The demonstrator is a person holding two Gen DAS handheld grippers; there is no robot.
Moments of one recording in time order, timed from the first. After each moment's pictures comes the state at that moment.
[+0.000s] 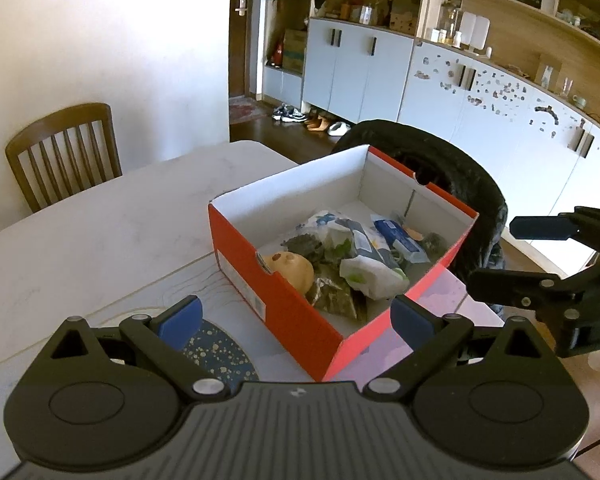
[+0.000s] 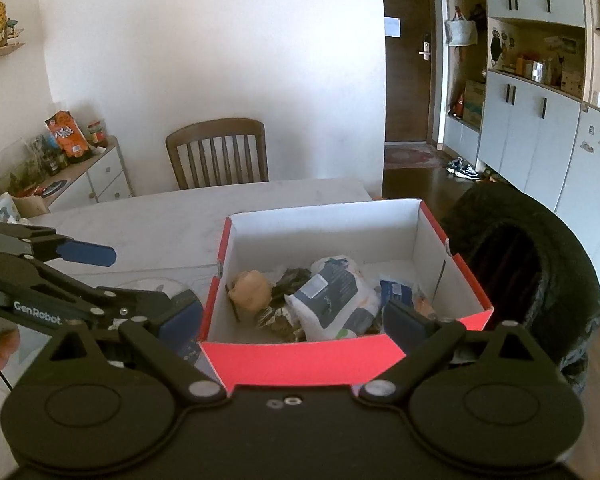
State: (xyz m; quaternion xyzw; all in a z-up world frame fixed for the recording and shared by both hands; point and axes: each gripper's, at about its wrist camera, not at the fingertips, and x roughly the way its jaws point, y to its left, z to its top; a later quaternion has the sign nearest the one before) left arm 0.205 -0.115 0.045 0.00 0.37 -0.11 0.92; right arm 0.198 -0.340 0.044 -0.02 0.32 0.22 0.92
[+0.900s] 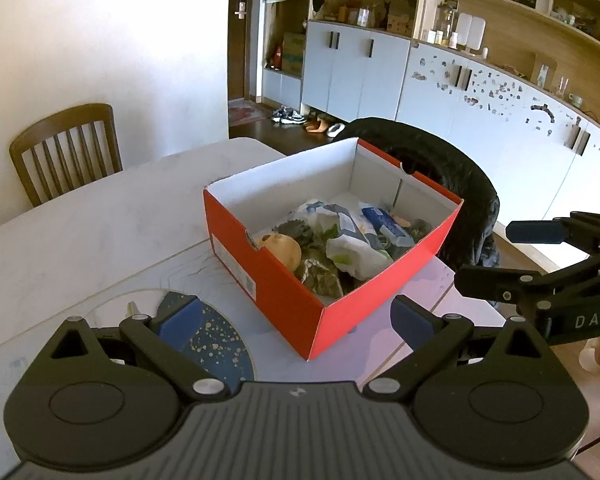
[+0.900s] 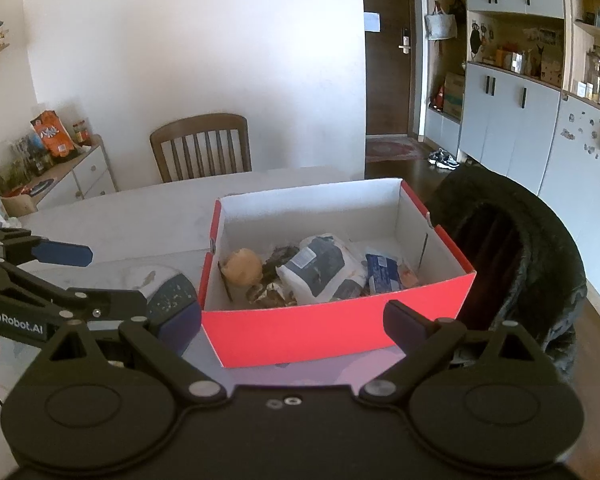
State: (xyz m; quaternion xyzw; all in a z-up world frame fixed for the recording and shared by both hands) left arm 0.174 -0.123 0.042 0.00 0.36 -0.10 0.93; right arm 0.177 -0.345 0.034 -0.02 0.33 0.19 0.93
